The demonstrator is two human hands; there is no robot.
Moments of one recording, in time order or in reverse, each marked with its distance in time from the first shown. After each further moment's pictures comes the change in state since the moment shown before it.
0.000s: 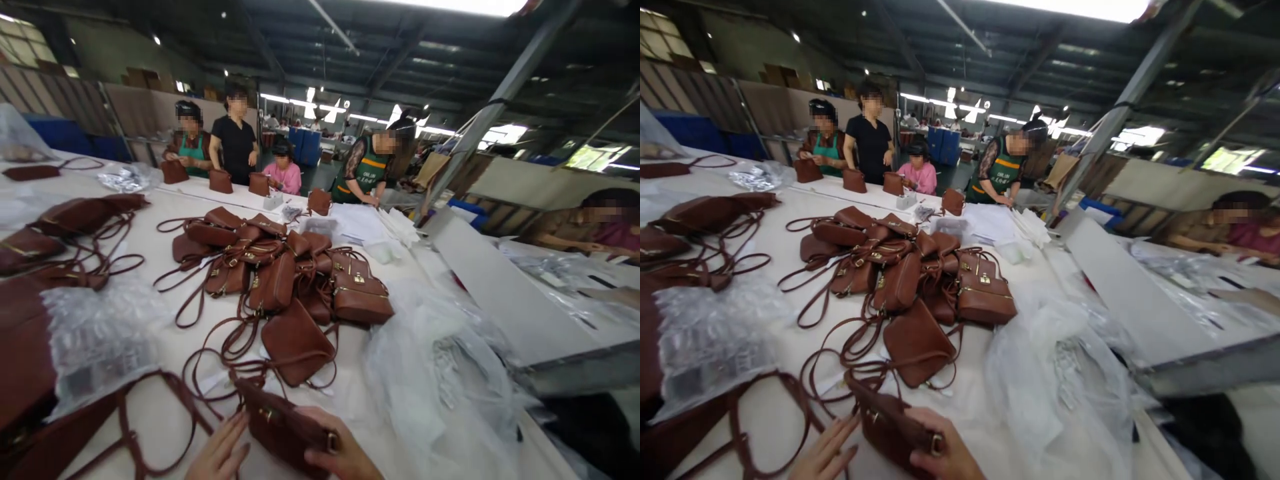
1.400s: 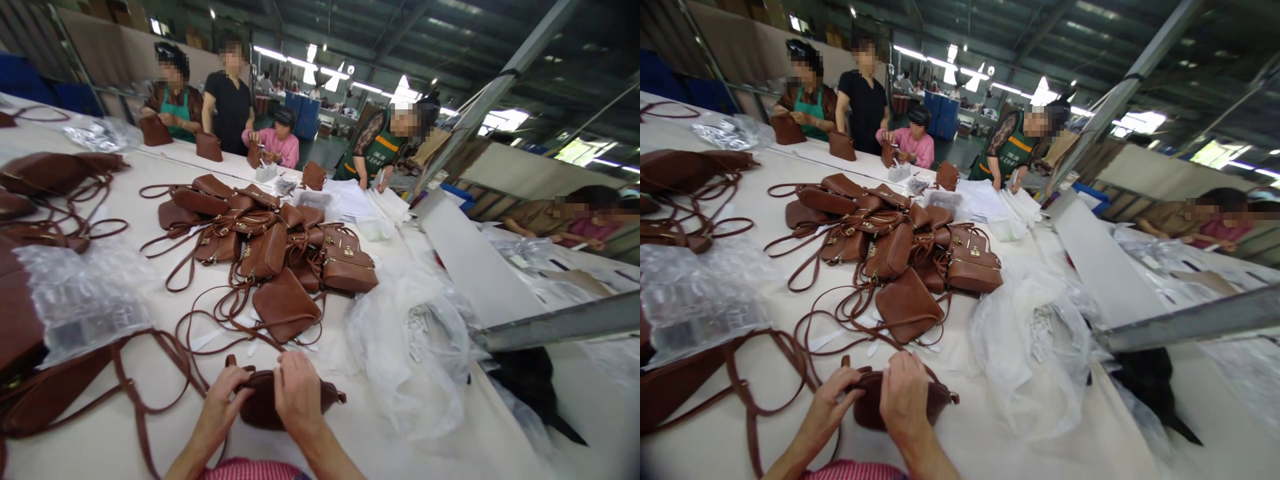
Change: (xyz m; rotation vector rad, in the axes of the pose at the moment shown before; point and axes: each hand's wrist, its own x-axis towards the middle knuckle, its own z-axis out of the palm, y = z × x) left_hand 0.028 0.034 0.028 -0.768 -0.089 -0.823; right_hand 0.015 -0.015 0.071 -1.238 0.497 -0.211
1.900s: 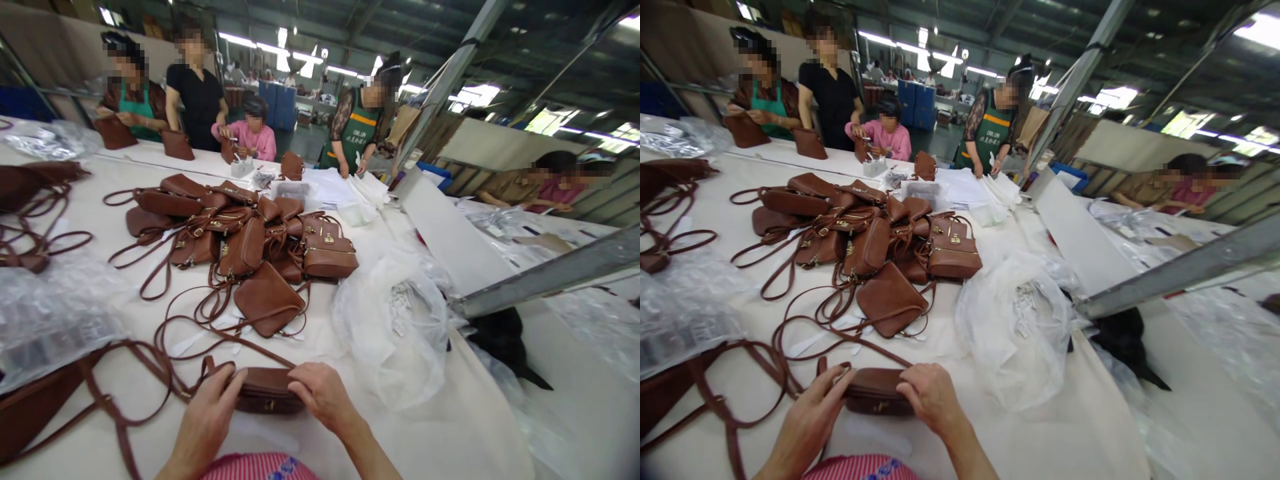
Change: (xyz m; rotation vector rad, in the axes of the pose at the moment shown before) left_hand -0.007 0.026 0.007 0.826 0.090 0.556; right_hand -0.036 0.074 -0.055 0.238 -0.304 -0.091
